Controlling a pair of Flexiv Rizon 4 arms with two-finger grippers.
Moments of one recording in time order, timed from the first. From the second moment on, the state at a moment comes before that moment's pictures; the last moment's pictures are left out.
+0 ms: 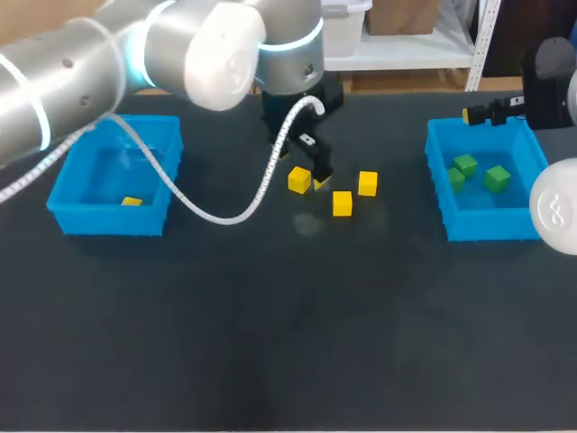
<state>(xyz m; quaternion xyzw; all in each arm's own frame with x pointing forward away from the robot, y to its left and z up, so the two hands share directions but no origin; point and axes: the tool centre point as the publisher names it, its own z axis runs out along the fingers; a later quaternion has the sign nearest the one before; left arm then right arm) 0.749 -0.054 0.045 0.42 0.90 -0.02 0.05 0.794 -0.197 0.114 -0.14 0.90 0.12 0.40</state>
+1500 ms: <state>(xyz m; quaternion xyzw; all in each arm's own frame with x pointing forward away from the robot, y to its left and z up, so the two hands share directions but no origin) 0.800 -0.046 0.032 0.37 0.92 0.07 0.06 0.794 -0.197 0.114 -0.14 0.90 0.12 0.40</state>
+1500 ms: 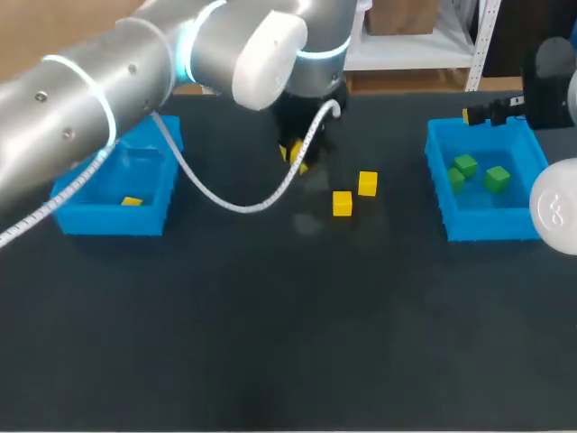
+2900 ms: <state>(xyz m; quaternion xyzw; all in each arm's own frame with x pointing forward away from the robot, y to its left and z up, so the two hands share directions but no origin) 0.768 0.196 0.121 0.13 0.97 0.15 0.16 0.794 -0.197 0.114 -0.14 0.90 0.12 0.40</state>
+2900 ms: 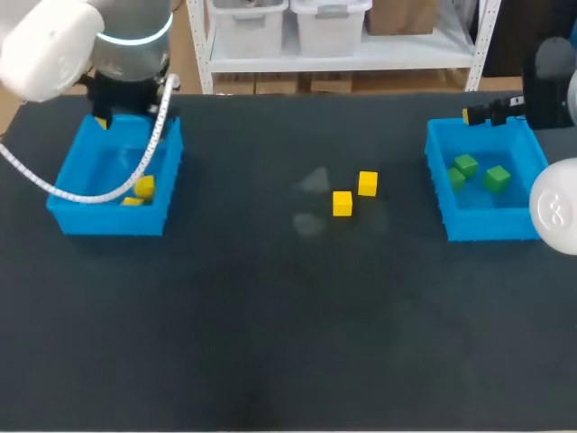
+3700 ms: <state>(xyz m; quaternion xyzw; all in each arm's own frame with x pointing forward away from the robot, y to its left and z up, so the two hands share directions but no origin) 0.733 -0.053 0.111 0.46 0.88 -0.01 0.15 0.794 -0.197 0.114 -0.14 0.90 0.12 0.40</state>
